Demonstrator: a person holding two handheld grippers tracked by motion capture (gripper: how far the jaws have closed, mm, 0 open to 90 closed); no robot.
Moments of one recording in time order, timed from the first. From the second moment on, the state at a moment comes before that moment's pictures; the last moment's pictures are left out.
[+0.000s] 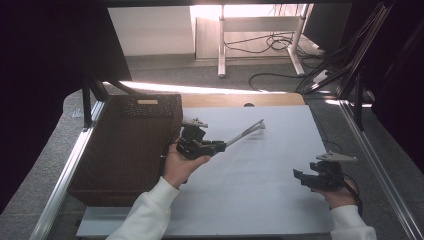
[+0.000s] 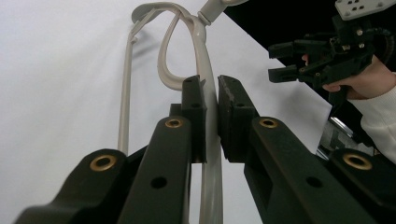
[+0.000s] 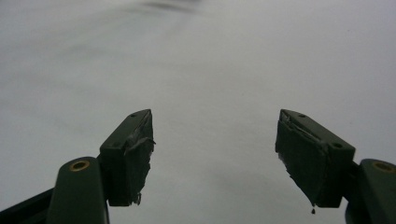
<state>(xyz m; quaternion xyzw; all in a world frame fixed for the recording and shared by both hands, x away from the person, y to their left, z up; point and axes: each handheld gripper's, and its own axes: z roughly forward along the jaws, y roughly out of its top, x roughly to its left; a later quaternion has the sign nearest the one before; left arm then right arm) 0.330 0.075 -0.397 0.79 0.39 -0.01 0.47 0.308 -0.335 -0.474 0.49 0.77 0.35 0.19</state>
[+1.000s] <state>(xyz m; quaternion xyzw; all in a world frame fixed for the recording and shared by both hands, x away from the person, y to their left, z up) 0.313 0.108 -0.345 0.77 0.36 0.00 0.53 0.309 -0.335 -0.476 0.50 0.77 0.34 0.19</state>
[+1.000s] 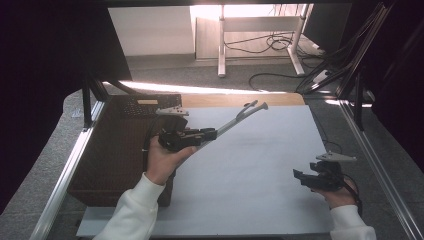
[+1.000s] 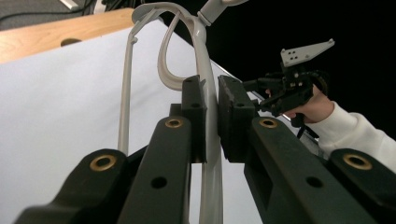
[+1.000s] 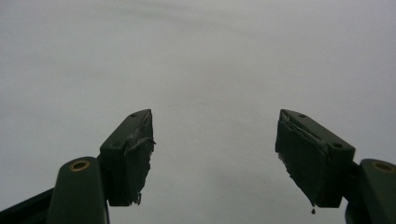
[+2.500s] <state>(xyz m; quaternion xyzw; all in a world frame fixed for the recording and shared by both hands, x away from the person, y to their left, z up) 0.293 0.214 -0.324 0.73 0.40 0.05 0.55 0.309 -0.334 -0.476 0.50 0.77 0.34 0.20</state>
